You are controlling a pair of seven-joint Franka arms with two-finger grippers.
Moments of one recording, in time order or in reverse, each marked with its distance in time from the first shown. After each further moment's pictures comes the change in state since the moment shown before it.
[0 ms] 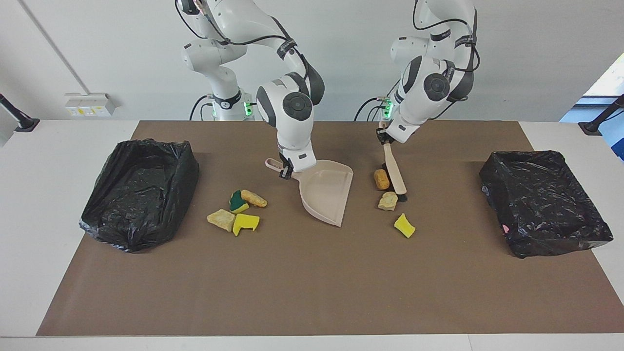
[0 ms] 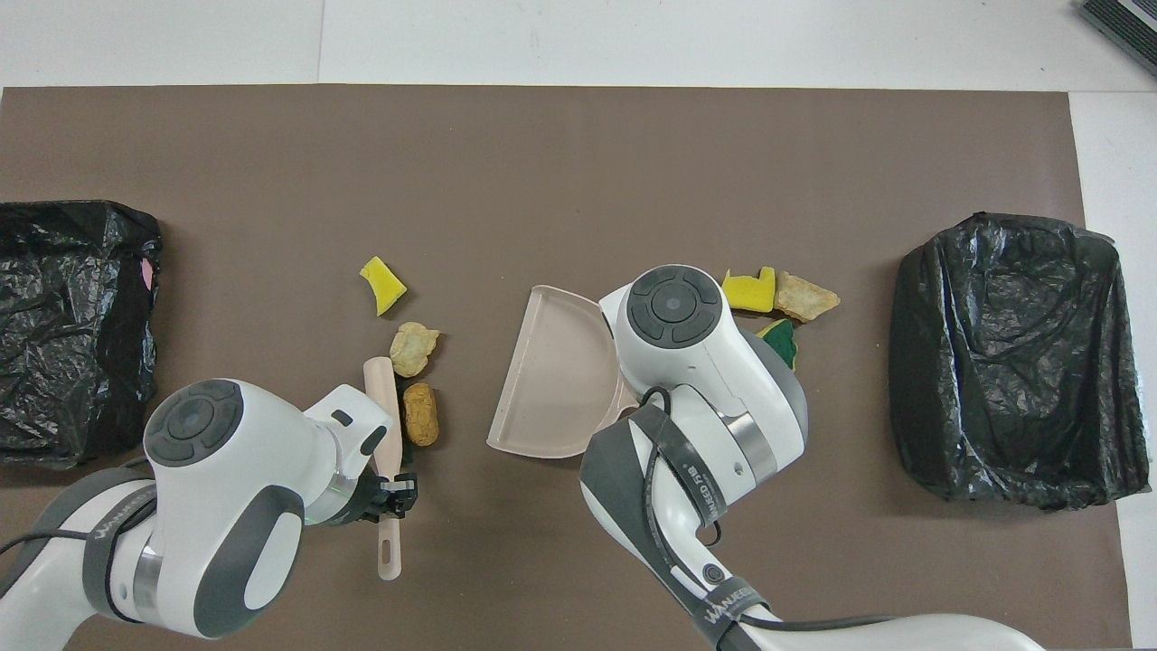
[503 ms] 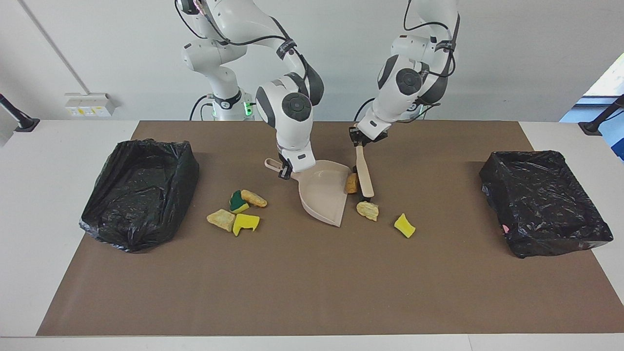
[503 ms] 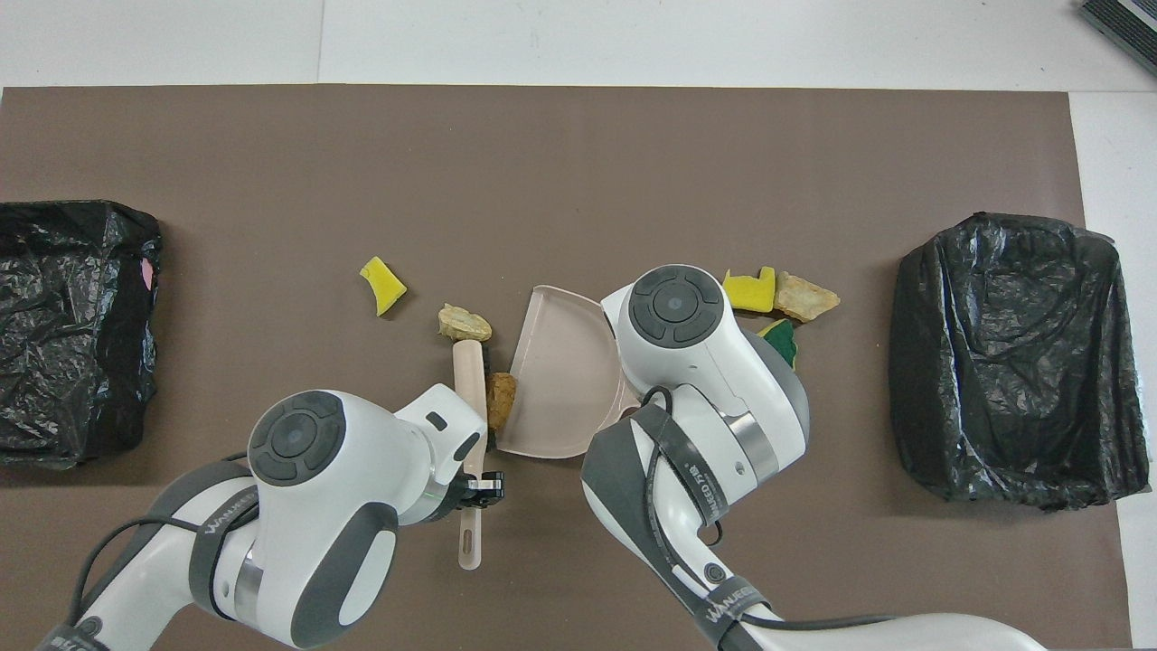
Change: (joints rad) left arm -0.181 0.082 -0.004 0.094 -0.054 0.106 -0.002; right arm -0.001 -0.001 0.000 -0.002 -0.002 0.000 0.000
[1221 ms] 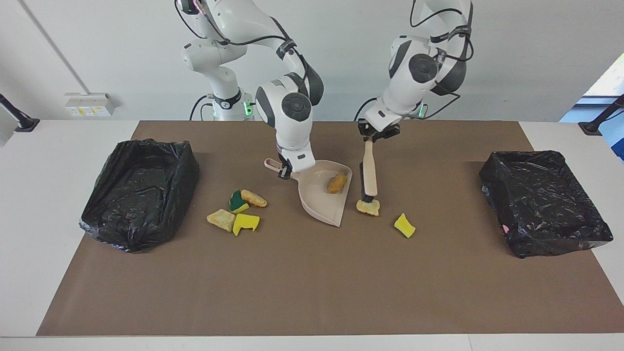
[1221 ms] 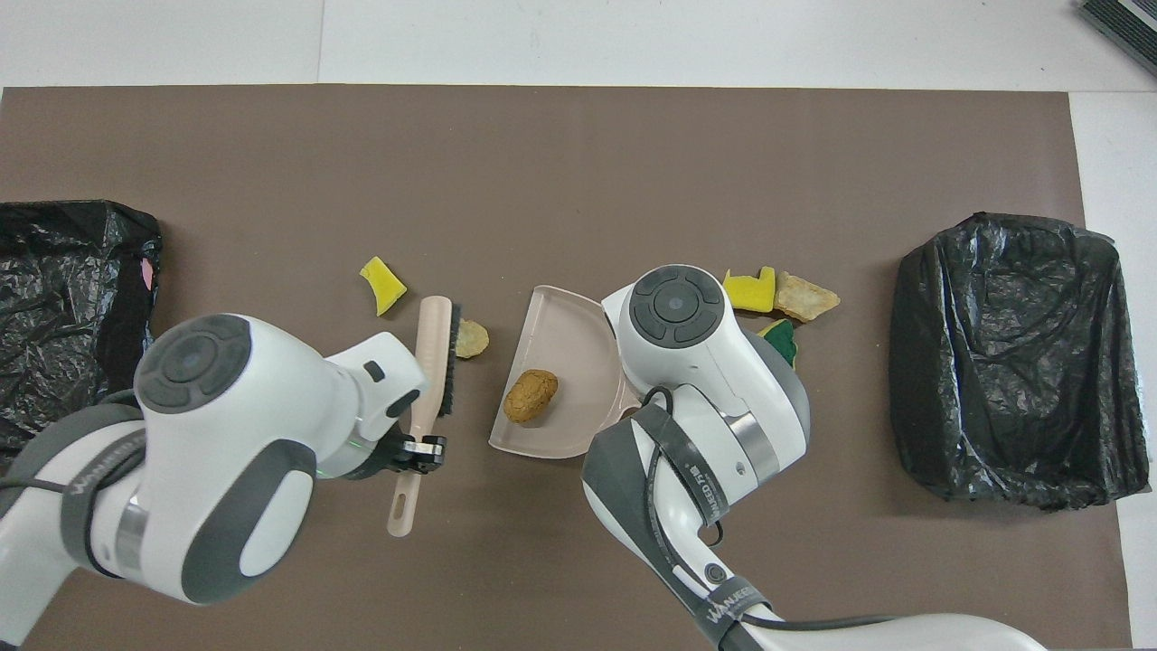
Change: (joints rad) left arm 0.161 -0.006 0.046 0.166 0.126 -0.222 0.203; right arm 0.000 -0.001 0.000 -0.001 0.000 0.000 0.000
